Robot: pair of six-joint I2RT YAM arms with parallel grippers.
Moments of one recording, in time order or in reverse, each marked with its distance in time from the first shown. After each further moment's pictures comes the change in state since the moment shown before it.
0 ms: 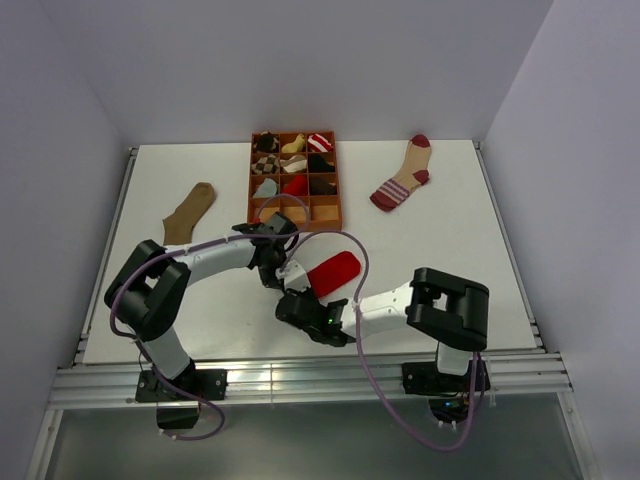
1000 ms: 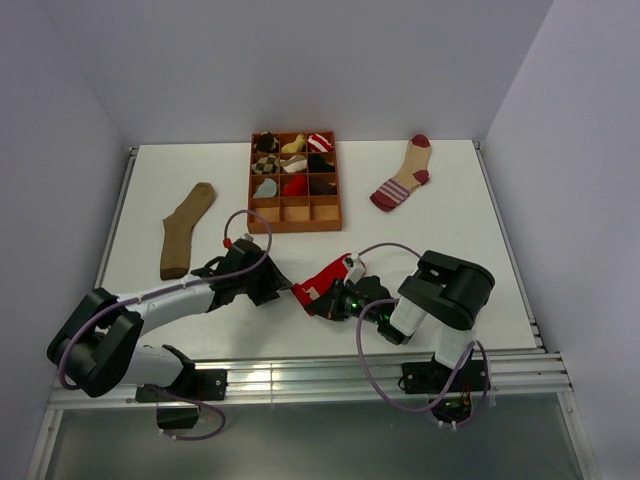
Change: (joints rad) left arm 0.052 -0.383 -0.487 0.502 0.104 -0.212; right arm -0.401 0.034 -0.578 1.043 -0.782 0.521
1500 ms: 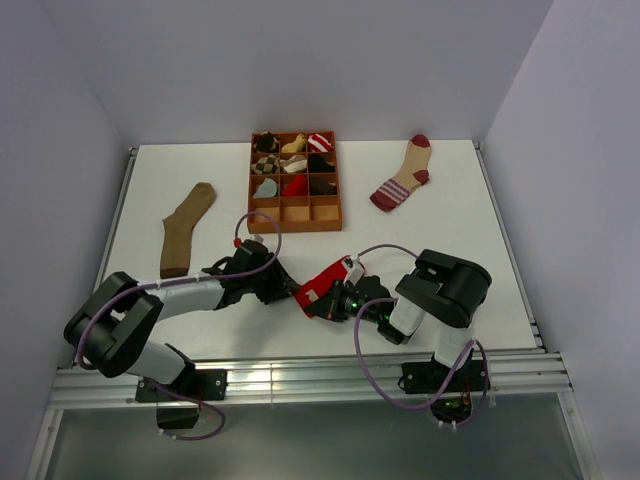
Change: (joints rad) left arm -0.021 0.119 -0.005 0.151 0.048 0.008; right arm -0.012 0.033 -0.001 0.039 -0.052 0.054
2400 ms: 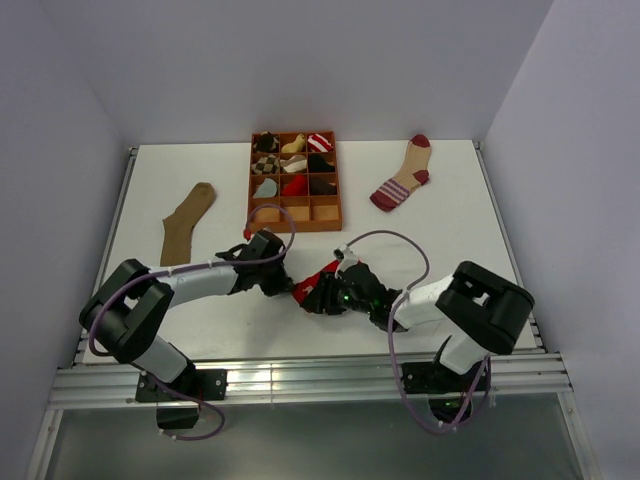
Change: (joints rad) left arm -0.033 0.101 0.163 -0.178 -0.070 0.057; right arm 0.020 -0.232 0.125 -0.466 0.065 -0.127
